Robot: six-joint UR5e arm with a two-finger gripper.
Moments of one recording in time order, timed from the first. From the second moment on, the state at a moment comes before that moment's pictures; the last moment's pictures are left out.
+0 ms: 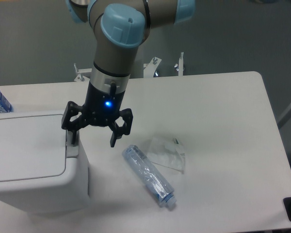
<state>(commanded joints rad) 2.28 -1.77 -1.52 -1.08 1.16 0.10</state>
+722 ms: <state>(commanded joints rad) 2.28 -1.77 -1.48 -1.08 1.16 0.10</state>
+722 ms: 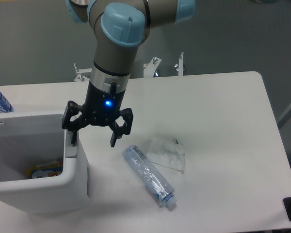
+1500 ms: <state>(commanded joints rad) 2.56 -1.75 -1.36 -1.04 1.23 0.14</state>
